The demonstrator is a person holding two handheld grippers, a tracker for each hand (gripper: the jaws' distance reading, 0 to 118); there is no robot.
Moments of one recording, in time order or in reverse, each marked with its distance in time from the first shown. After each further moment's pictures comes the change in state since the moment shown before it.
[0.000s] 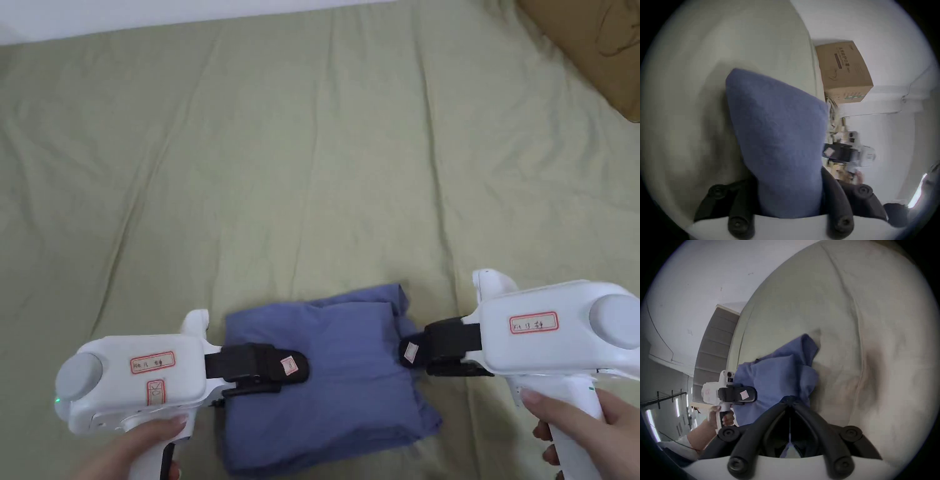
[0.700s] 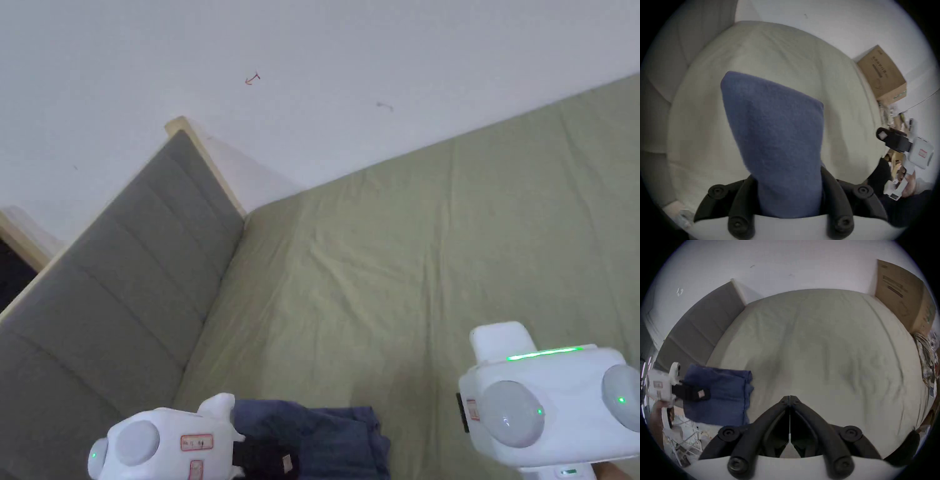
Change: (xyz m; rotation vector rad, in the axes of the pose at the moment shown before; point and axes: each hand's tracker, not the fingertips) left arm -0.070 0.036 0.378 0.098 0.689 -0.165; right arm -0.366 -0.087 -0.162 0.150 -0.363 0.361
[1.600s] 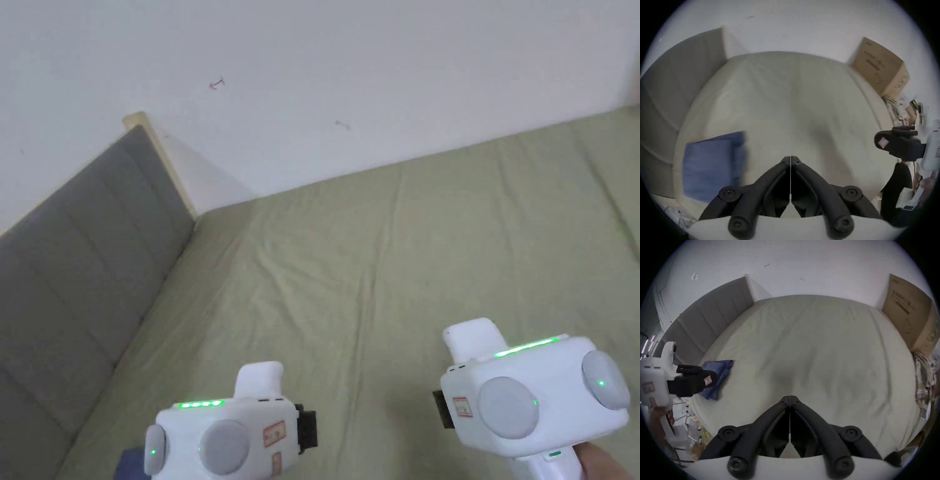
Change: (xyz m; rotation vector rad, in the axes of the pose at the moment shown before) left arm 0.231 -0.045 -0.041 0.288 0.078 -0.181; right arm 0.108 -0.010 0.045 0.055 -0.049 0.130
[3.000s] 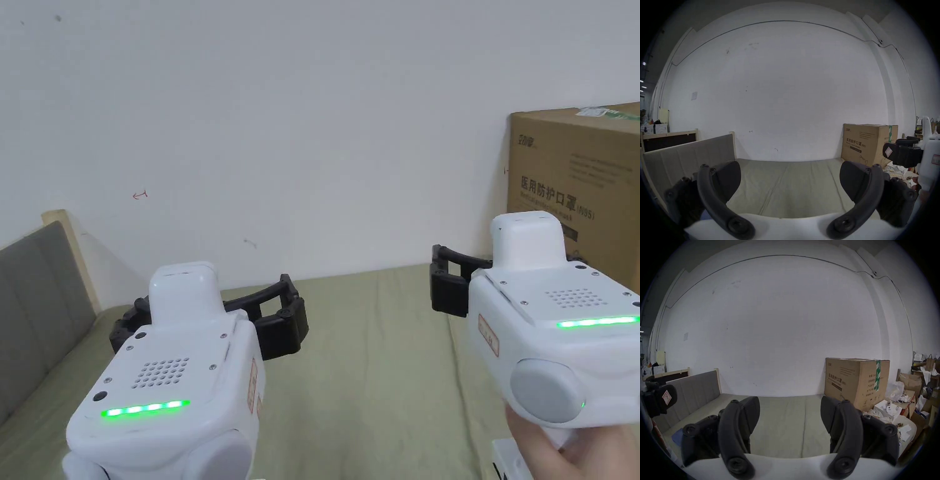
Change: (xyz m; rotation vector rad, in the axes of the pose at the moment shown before) left arm 0.230 0.056 0.180 0.961 0.201 -0.067; right arm 0.162 0.030 0.243 0.915 -0.294 -0.051
